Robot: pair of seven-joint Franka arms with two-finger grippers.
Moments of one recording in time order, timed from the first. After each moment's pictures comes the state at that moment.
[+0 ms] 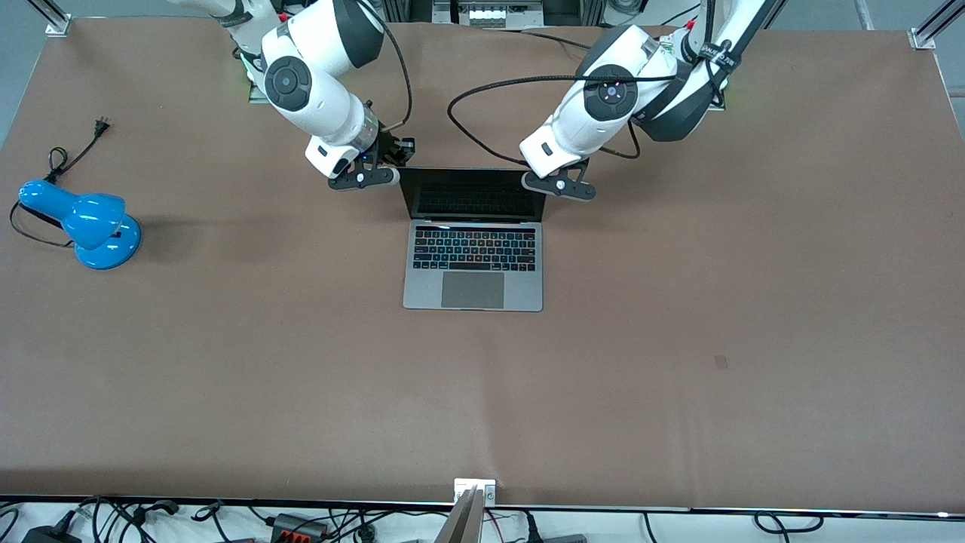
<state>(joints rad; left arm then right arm) -0.04 0.20 -0.68 -2.06 -0.20 2.10 -0.47 0.68 0.03 -0.03 -2.28 0.43 2.24 0.34</state>
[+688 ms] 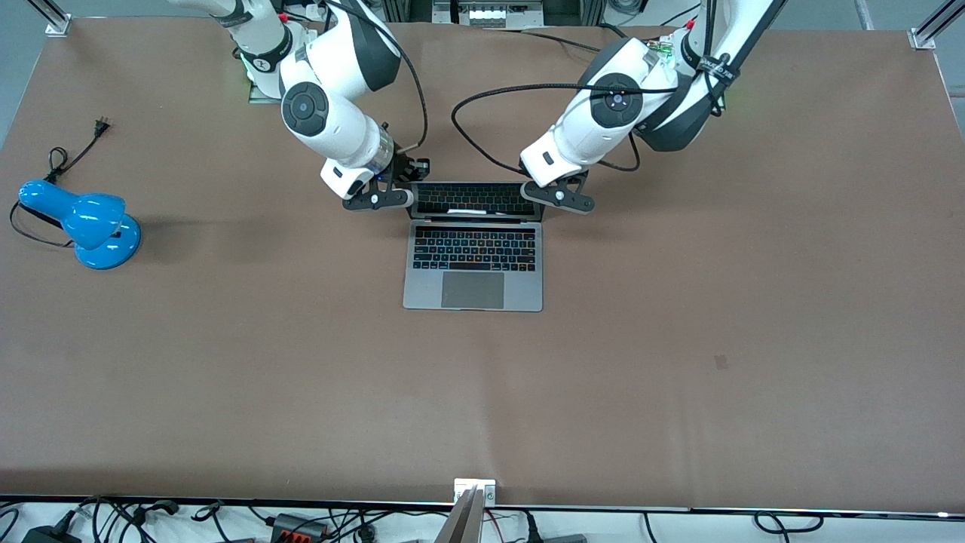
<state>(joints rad) -0.02 0.22 -0.68 -2.06 -0.17 2.20 -0.40 0.69 0.16 -0.03 -2.14 0.44 2.26 0.35</state>
